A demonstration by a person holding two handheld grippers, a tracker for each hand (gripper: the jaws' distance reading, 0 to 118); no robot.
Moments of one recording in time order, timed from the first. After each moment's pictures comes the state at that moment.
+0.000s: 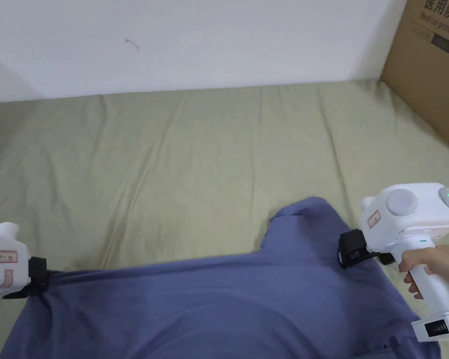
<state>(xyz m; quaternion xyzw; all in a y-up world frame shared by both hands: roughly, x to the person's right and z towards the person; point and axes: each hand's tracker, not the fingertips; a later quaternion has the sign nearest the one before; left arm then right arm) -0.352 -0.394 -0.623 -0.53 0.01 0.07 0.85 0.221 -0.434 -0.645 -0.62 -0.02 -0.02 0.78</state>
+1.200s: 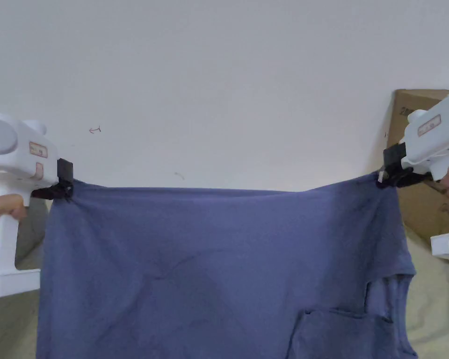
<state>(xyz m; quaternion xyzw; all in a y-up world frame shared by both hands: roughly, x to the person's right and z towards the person) -0.341 -0.030 -0.533 -0.28 0.01 0.03 0.96 0.234 -0.036 -0.551 -0.35 0.03 -0.13 0.93</state>
